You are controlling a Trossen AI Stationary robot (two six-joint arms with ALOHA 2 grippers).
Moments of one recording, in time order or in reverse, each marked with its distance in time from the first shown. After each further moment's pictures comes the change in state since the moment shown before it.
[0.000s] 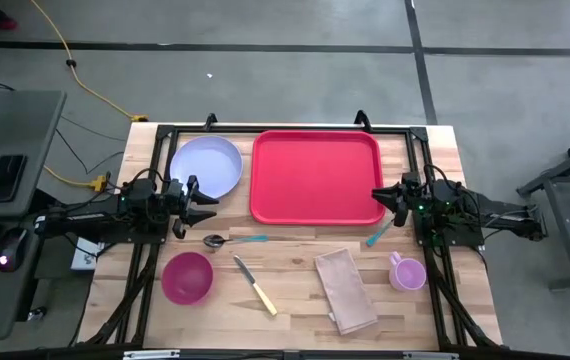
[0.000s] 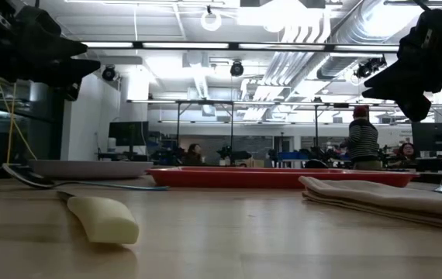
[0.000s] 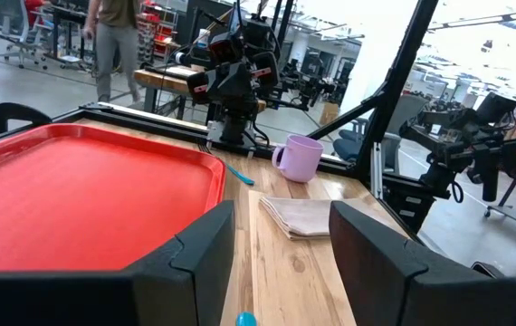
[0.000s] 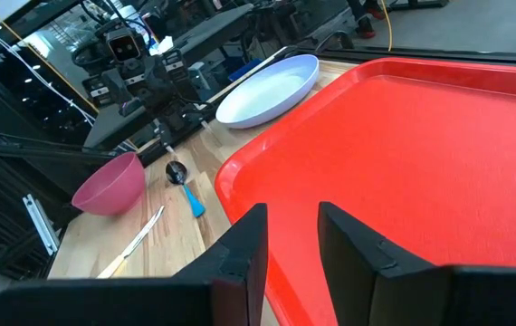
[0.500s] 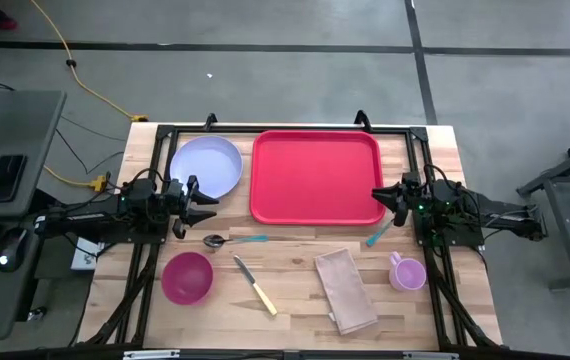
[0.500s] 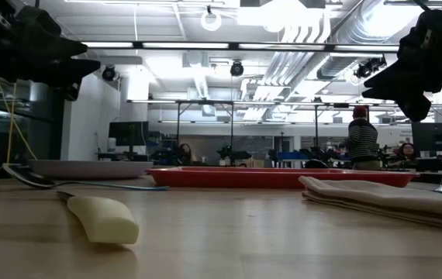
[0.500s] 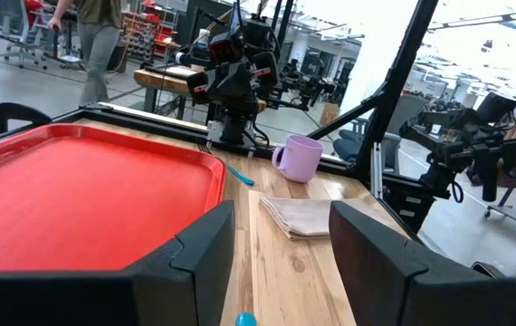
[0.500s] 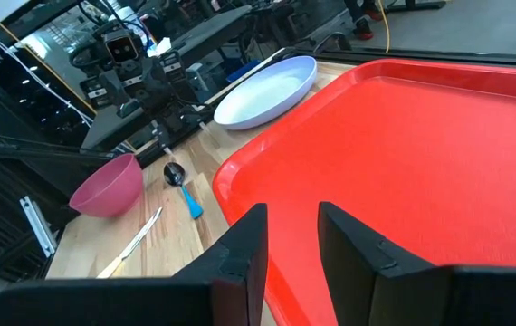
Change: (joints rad) left arm 0.000 0.000 0.000 0.000 0.000 0.000; right arm 0.000 0.000 0.000 0.000 0.007 0.000
